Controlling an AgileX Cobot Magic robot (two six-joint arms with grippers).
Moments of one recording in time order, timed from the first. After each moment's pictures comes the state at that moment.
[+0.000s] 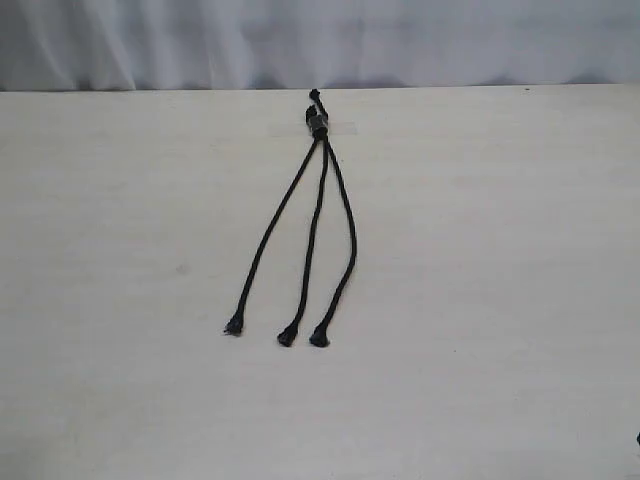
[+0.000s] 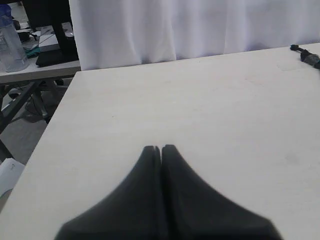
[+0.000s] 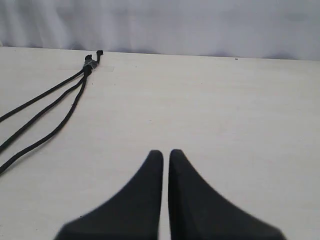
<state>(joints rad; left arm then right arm) 0.21 0.00 0.00 -0.04 0.34 0.11 0.03 0.00 0.00 0.15 0.35 -0.14</state>
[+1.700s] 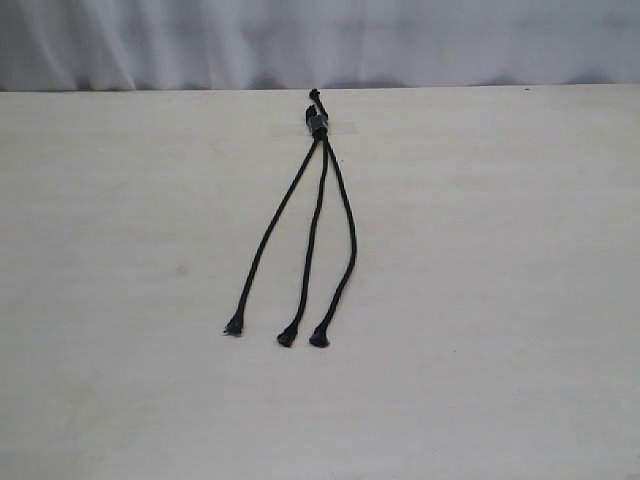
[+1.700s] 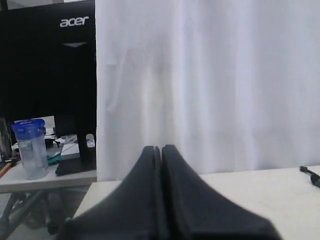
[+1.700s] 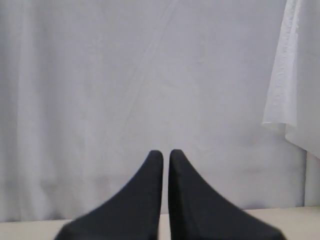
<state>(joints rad) 0.21 0.00 0.00 -0.06 -0.07 0.11 0.03 0.00 0.00 0.21 -0.21 -0.14</state>
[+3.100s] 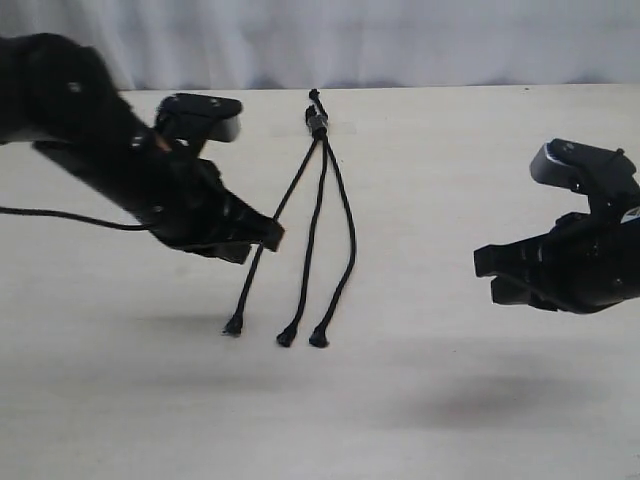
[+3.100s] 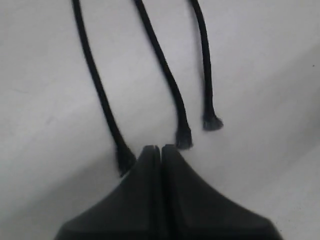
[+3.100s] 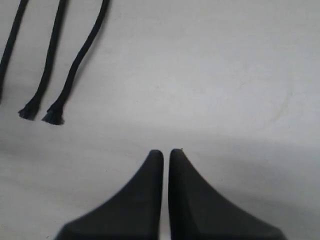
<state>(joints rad) -0.41 1.68 -1.04 -0.36 0.67 0.14 0.16 1.31 -0.63 0.49 0.57 -0.19</state>
